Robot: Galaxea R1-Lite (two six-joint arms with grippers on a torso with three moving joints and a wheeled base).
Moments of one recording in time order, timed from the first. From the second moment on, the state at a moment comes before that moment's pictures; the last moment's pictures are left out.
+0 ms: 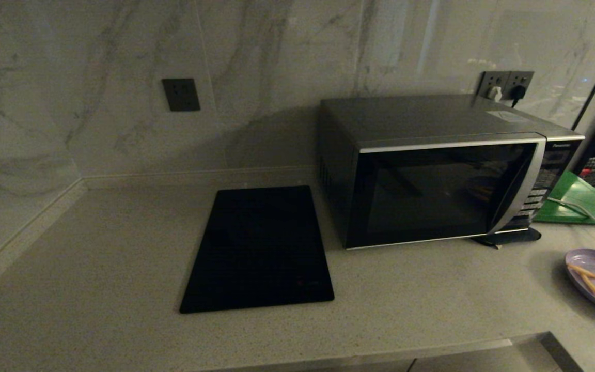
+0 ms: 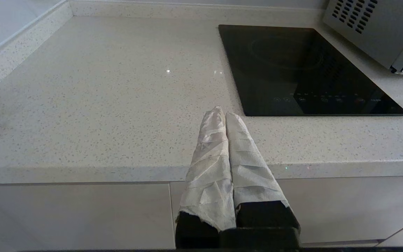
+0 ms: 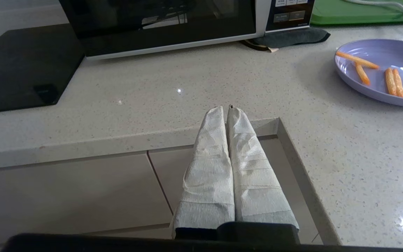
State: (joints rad) left arm 0.00 0.00 0.00 -0.01 0.03 -0.07; right arm 0.00 0.00 0.00 0.00 -0.04 0.13
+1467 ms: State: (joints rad) left arm 0.00 0.00 0.00 -0.01 0.03 -0.07; right arm 0.00 0.55 -0.56 0.03 -0.29 0.14
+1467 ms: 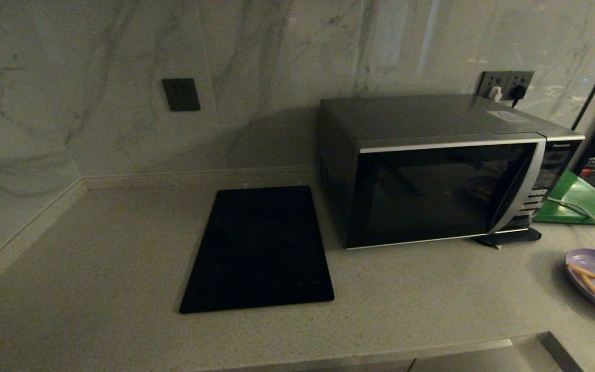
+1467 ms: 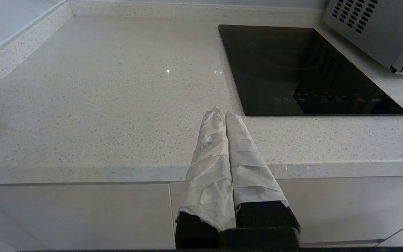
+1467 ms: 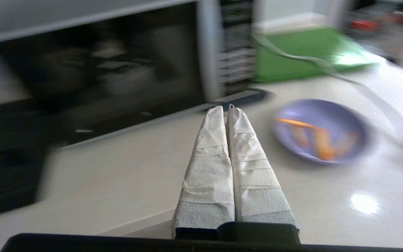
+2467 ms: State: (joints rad) left arm 0.00 0.00 0.00 -0.01 0.03 -0.07; right arm -0.01 1.00 -0.57 -0.20 -0.84 0.00
